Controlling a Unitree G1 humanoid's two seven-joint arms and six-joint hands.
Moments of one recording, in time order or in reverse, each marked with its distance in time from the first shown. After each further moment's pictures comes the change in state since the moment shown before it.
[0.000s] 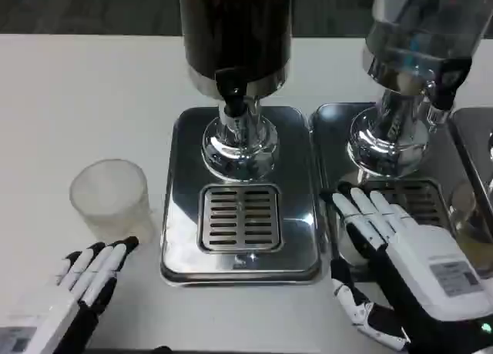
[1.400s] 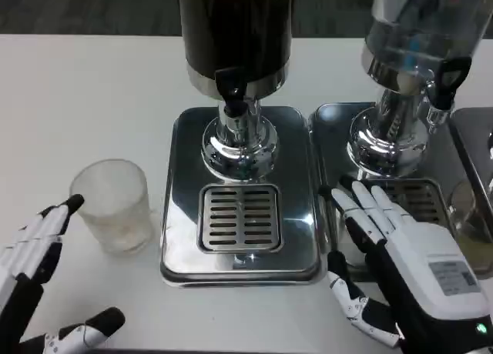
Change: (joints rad) left arm -0.072 0.010 0.110 0.202 -0.163 -0.260 0.088; right arm 0.009 0.049 0.023 -0.017 -0.004 0.033 -0.026
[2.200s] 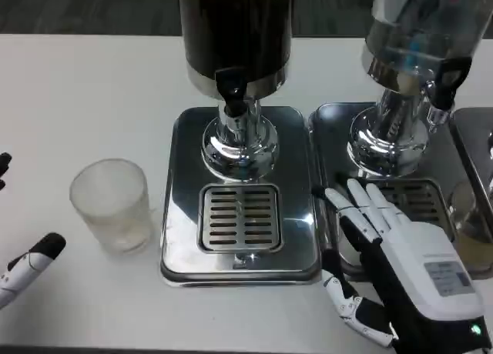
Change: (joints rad) left arm -0.266 -0.012 0.037 0.327 -0.198 0.002 -0.108; right arm -0.001 0.011 0.024 0.001 0.005 0.000 -0.028
